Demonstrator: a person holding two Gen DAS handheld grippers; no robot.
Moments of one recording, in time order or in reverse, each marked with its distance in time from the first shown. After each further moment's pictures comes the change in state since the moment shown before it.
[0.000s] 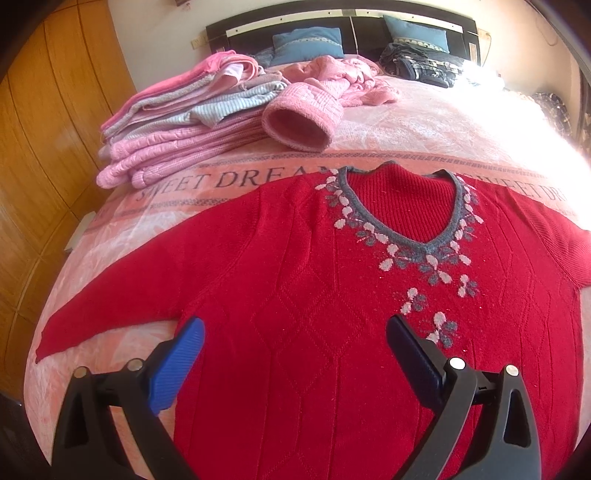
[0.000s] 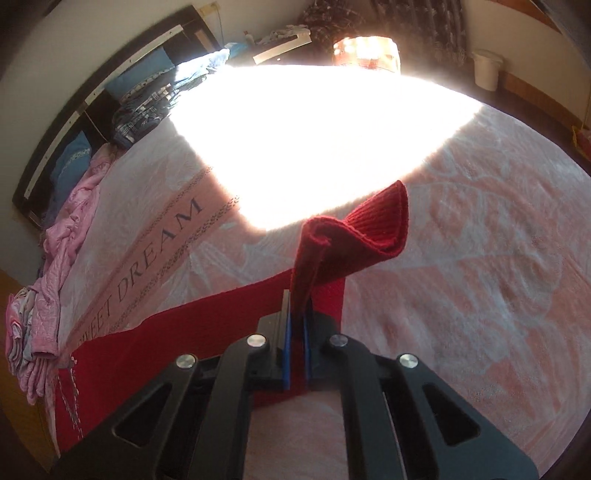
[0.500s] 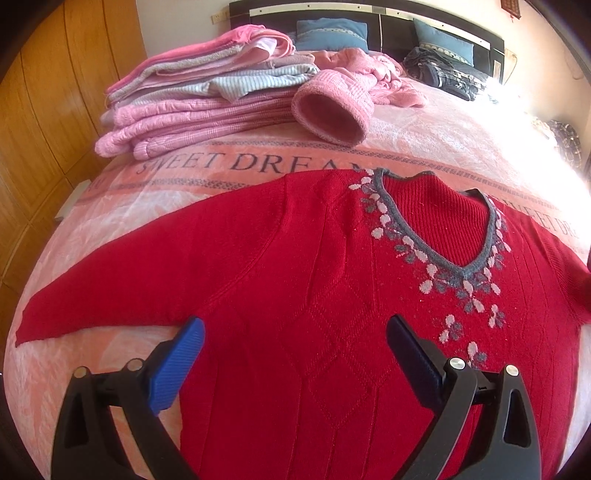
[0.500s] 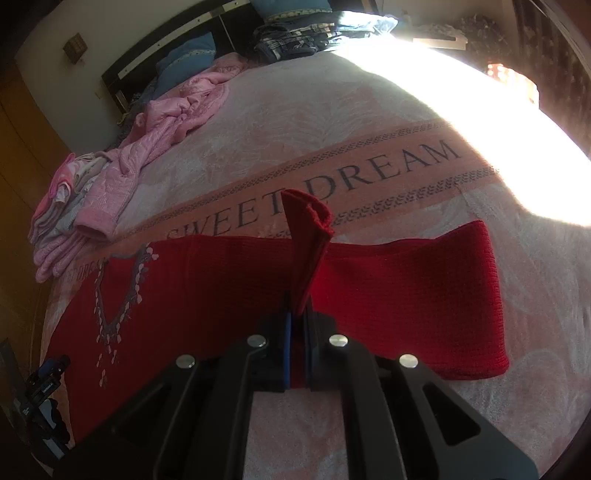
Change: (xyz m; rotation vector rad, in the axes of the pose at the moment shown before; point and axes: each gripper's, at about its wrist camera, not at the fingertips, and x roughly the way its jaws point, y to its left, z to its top) left arm 0.026 0.034 0.011 -0.090 0.036 -0.065; right arm 0.013 0.226 -0.092 -0.413 0.131 0.245
